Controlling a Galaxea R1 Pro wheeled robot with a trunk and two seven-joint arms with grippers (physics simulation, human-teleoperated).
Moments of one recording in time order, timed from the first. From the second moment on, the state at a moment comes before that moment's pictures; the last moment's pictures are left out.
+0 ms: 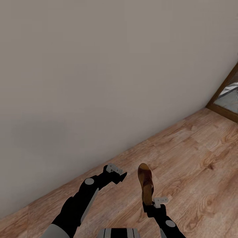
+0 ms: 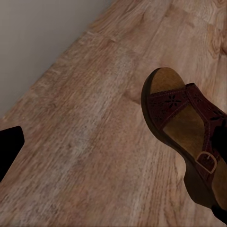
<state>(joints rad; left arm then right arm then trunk) -0.48 -0.10 -0.33 -1.10 -0.03 0.29 -0.34 -0.36 0.03 0.06 -0.57 0.00 -0.08 0.01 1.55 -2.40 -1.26</state>
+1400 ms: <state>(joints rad) -0.48 -0.10 -0.33 -1.10 -0.03 0.29 -0.34 -0.36 0.03 0.06 -0.57 0.00 -0.08 0.01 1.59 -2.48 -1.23</state>
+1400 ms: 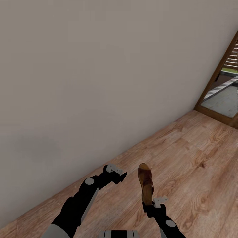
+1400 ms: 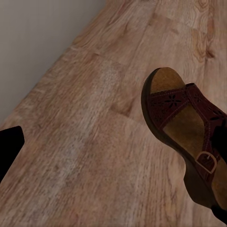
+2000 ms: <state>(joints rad) -0.48 -0.10 -0.33 -1.10 -0.03 0.29 -0.34 -0.36 0.03 0.06 -0.57 0.00 -0.08 0.01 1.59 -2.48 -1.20</state>
